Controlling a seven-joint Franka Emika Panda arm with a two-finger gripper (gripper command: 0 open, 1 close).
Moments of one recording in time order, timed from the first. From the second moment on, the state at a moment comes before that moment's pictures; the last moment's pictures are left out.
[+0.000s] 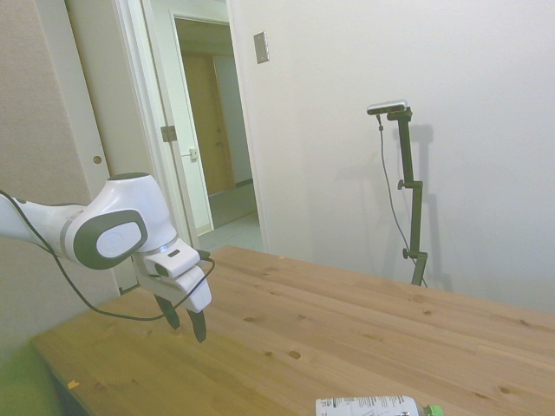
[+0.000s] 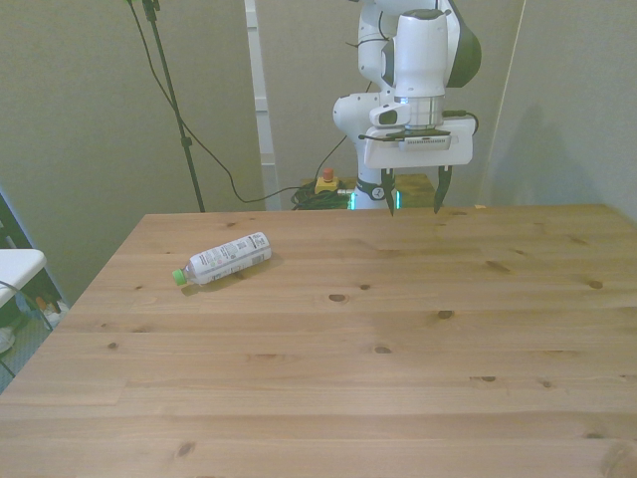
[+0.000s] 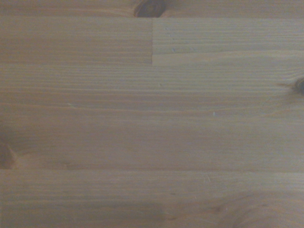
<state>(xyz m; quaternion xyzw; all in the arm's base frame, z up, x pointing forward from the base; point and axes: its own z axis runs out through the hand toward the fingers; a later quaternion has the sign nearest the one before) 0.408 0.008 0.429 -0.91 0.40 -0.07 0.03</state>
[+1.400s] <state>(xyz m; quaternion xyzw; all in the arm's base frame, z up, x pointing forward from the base) 0.502 -0.374 0.433 -0.75 0.64 -0.14 0.03</state>
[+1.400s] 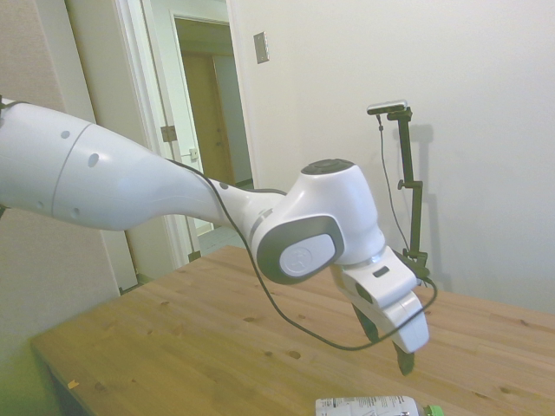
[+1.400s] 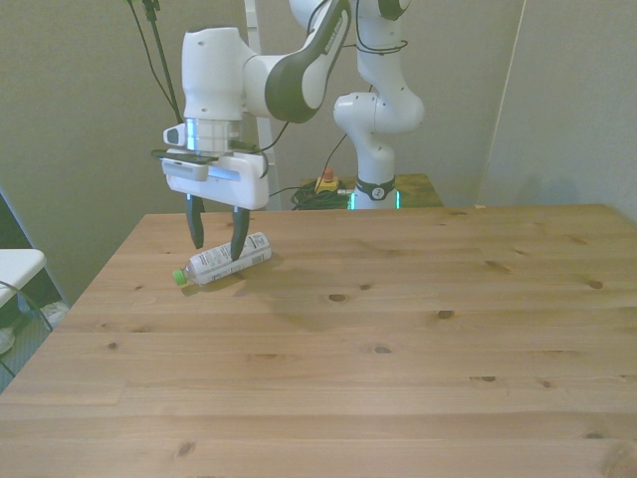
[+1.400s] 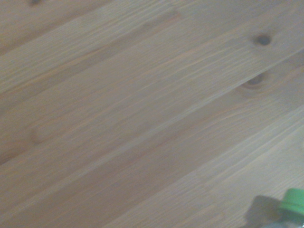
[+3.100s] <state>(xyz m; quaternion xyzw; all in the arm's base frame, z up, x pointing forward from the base) 0.494 -0.435 0.354 -0.73 0.67 -0.10 0.04</state>
